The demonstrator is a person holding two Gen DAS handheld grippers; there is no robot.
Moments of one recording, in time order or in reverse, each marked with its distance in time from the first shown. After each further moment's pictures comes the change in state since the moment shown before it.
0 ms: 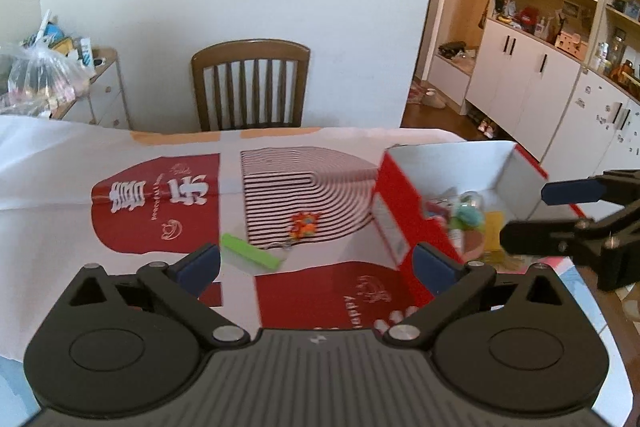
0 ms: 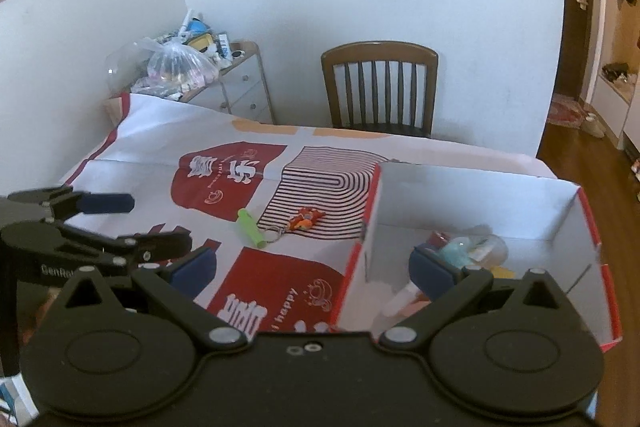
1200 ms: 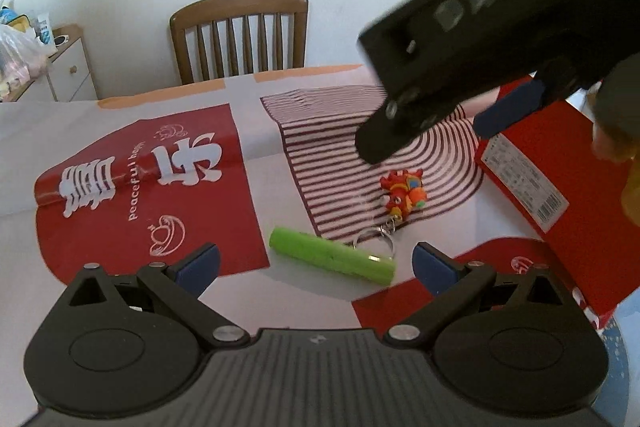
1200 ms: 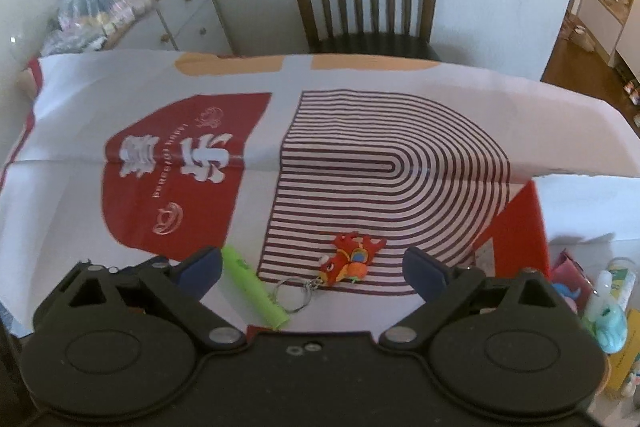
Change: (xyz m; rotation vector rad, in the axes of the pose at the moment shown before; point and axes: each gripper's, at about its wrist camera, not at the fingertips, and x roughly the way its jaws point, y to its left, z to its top) left arm 0.169 0.084 -0.027 0.115 0.066 -0.043; right arm 0.222 0.043 0.061 0.140 0.316 -0.125
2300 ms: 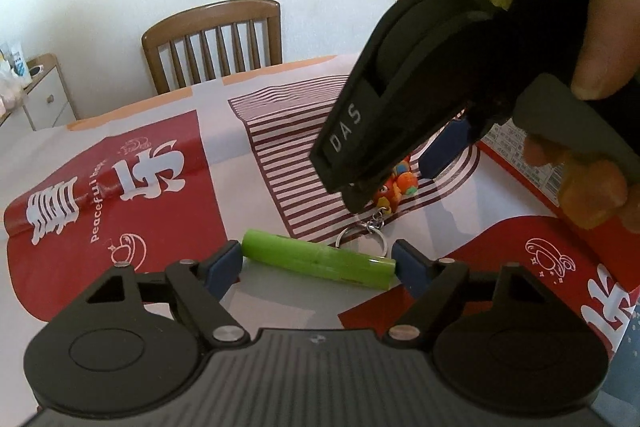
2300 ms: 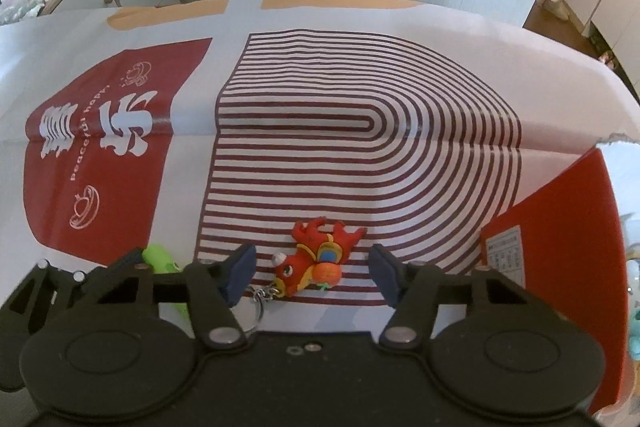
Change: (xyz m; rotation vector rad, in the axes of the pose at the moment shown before) left arm 0.028 -0.016 -0.009 0.119 -0.022 -0.007; right arm 0.059 -0.006 -0.004 0.016 0.099 -0.119
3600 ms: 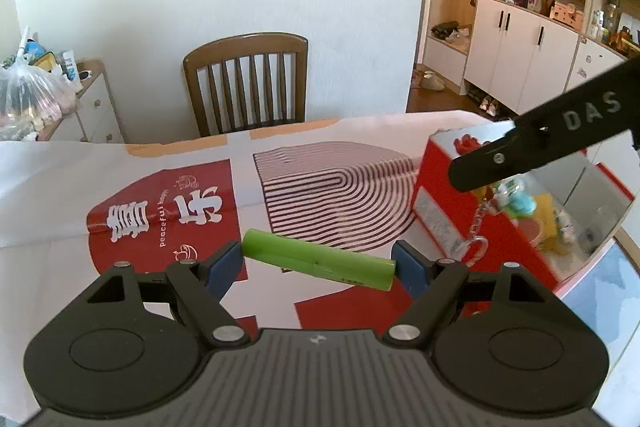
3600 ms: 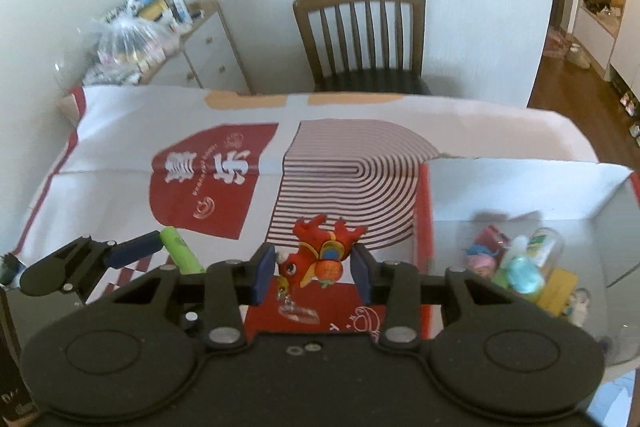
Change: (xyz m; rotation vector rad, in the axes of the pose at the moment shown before) left arm -0.149 -0.038 0.057 -0.126 -0.022 0.063; right arm -0.190 -0.055 -0.057 -0.019 -0.244 0.199
